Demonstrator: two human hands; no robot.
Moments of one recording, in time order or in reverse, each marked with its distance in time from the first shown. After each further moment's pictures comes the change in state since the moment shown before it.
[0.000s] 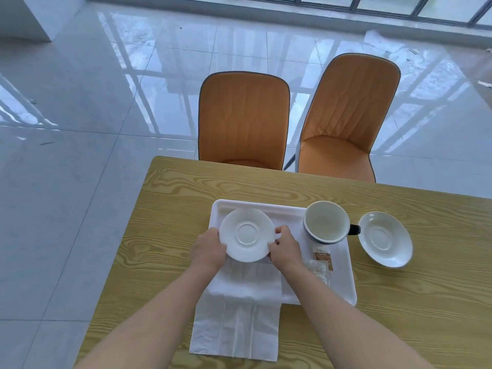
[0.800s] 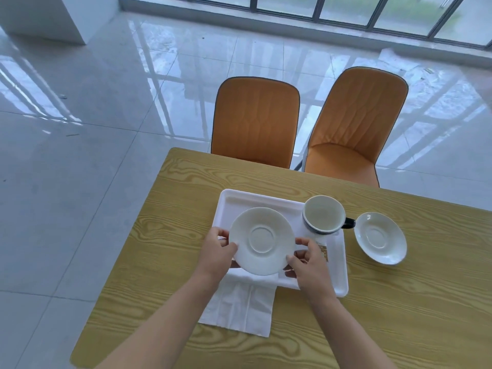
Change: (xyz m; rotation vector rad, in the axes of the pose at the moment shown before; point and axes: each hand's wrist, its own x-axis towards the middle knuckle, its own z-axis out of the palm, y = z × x) left_hand -0.103 0.009 -0.007 -0.897 -0.055 -0.068; right_hand -0.112 0.029 -0.054 0.461 0.009 -0.142
